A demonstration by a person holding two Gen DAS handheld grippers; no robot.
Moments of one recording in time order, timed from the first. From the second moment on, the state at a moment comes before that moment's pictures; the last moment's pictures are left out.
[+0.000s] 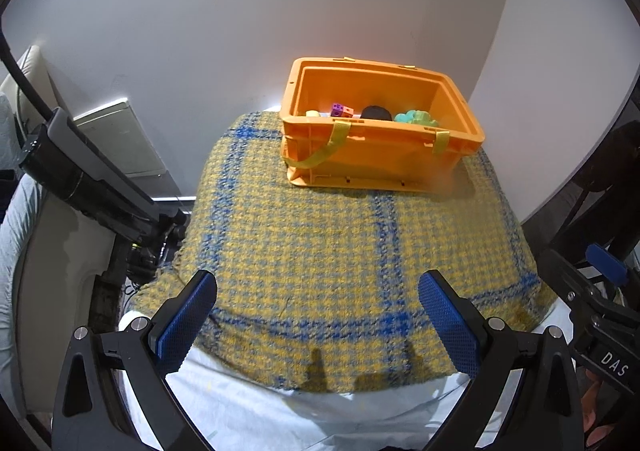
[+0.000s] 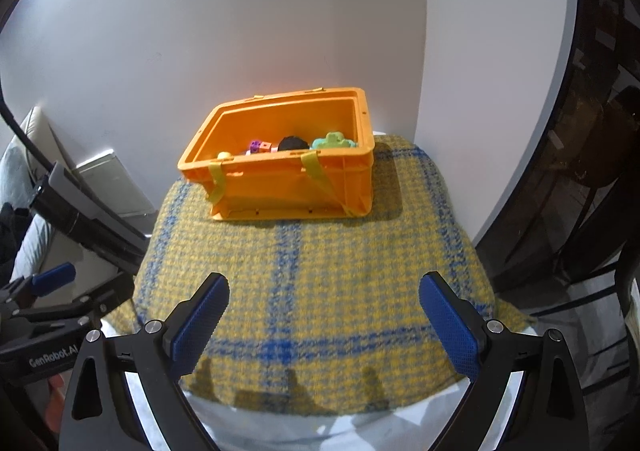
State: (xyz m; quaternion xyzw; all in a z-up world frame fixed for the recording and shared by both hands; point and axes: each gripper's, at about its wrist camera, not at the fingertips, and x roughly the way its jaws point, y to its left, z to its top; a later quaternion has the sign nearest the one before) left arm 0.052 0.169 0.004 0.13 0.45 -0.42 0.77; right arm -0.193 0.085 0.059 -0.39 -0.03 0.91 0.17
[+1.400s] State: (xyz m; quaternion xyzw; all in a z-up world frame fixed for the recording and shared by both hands) left arm 0.019 0.203 -0.022 0.20 0.45 -0.43 0.76; right arm -0.151 0.077 0.035 -0.40 -0.06 0.89 0.22
